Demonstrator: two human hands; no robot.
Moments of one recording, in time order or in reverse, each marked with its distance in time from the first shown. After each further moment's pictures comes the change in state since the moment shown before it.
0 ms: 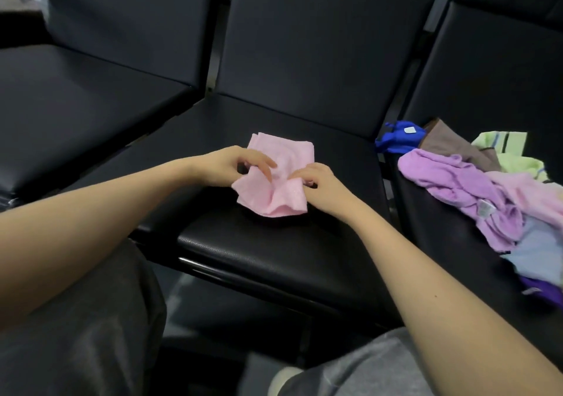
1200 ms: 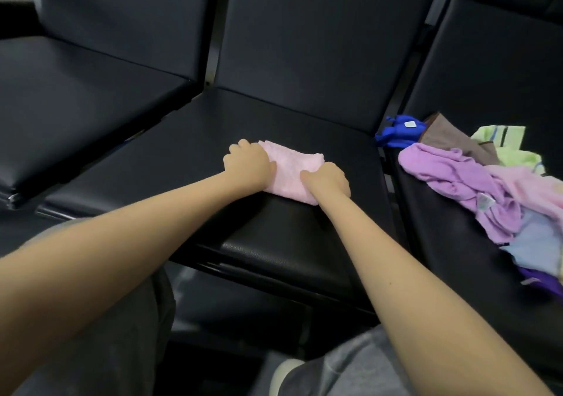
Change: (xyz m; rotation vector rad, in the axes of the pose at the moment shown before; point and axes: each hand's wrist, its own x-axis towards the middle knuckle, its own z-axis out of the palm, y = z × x) left_hand 0.050 0.014 0.047 0.496 0.470 -0.693; right_hand 0.021 -0.026 0.014 0.055 0.269 0.708
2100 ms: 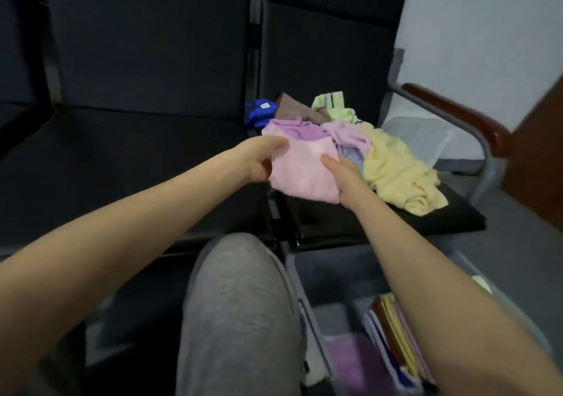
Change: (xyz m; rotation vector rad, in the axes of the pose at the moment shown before) left_hand -0.140 0.178 -0.066 -1.405 -0.940 -0.045; right_hand -0.056 0.202 -0.171 0.869 0.246 0.020
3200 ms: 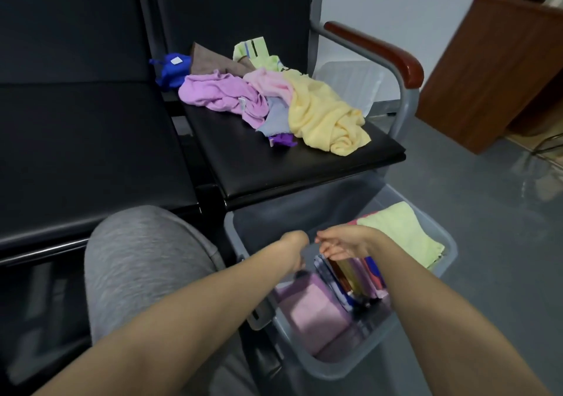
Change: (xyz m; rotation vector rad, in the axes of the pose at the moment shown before) left_hand -0.009 -0.250 0.132 0.368 -0.052 -0.506; right_hand -0.096 0.153 -0.175 -0.266 -0.334 0.736
